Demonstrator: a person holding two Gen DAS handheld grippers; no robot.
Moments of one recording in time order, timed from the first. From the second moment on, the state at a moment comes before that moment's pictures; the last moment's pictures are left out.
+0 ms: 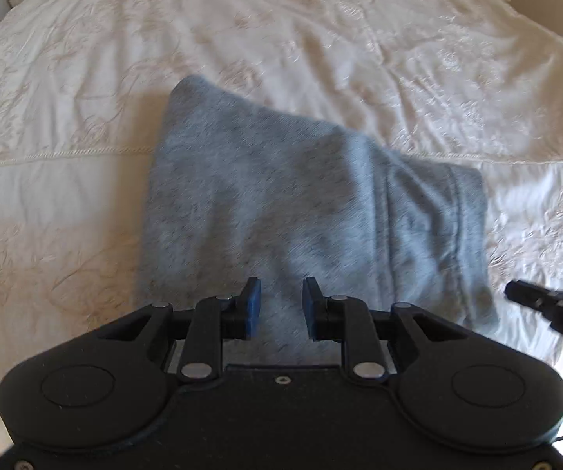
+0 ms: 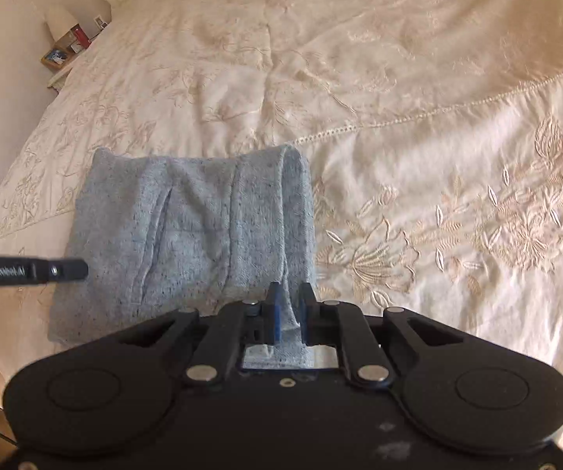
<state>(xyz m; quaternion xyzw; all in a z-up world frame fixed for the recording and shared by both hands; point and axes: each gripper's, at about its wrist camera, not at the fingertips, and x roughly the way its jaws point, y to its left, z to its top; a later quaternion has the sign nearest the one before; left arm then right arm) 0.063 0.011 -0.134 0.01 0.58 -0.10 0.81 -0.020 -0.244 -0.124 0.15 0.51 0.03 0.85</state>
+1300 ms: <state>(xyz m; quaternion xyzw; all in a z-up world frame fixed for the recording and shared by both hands) 0.158 0.029 -0.178 0.05 0.63 -0.11 0.77 0.078 -0.206 -0.169 0.10 0.54 -0.05 0.83</state>
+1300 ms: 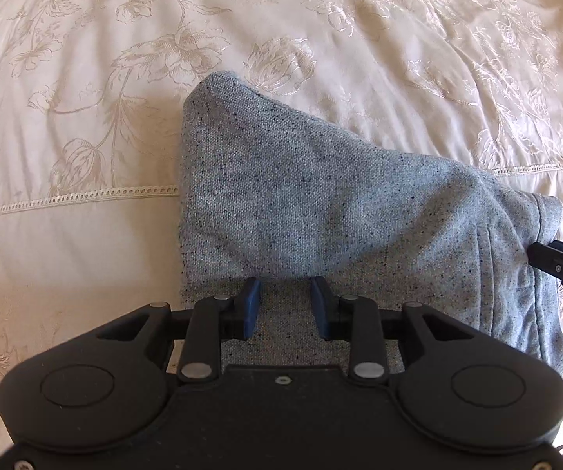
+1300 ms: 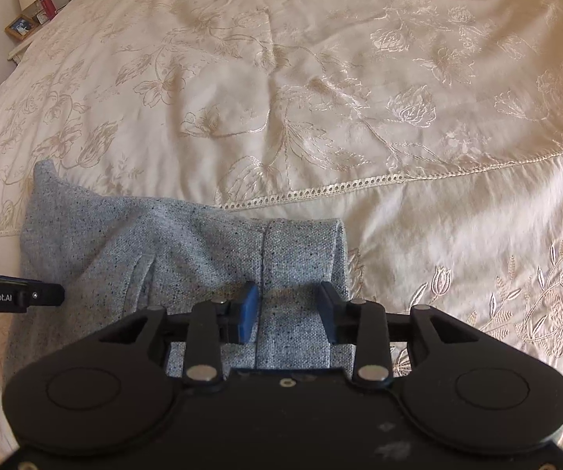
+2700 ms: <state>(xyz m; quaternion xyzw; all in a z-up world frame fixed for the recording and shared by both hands) 0.138 0.072 -0.186 -0.04 0.57 -0.14 0.81 0.065 -0.237 -0.201 0.23 0.55 0.07 0.80</state>
